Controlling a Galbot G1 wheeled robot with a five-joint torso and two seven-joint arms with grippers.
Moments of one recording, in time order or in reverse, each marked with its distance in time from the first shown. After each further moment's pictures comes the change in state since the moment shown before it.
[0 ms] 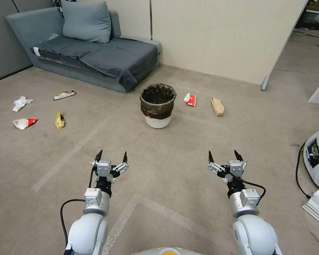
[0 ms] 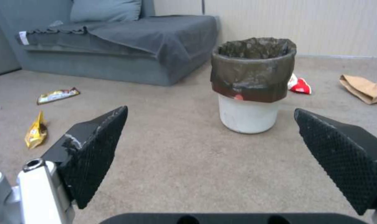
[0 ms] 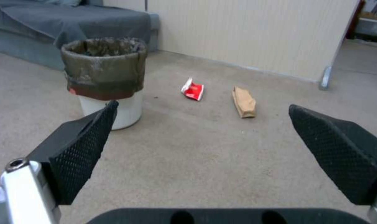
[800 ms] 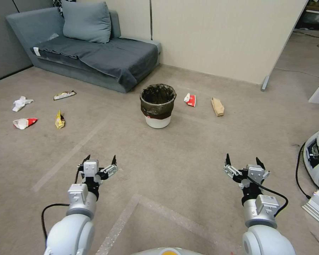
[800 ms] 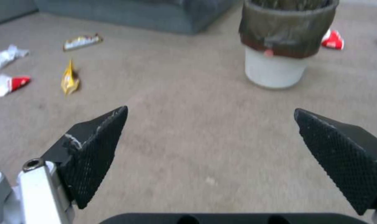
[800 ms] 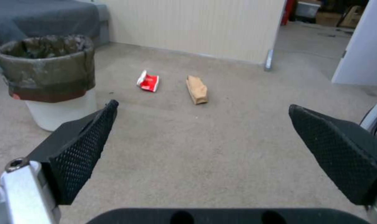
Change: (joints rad) left arm 0.092 0.122 -0.061 -0.254 -0.170 0.423 -0.124; right arm -0.118 0.070 0.044 0.177 -0.016 -0.116 0.132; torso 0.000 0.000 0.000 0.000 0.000
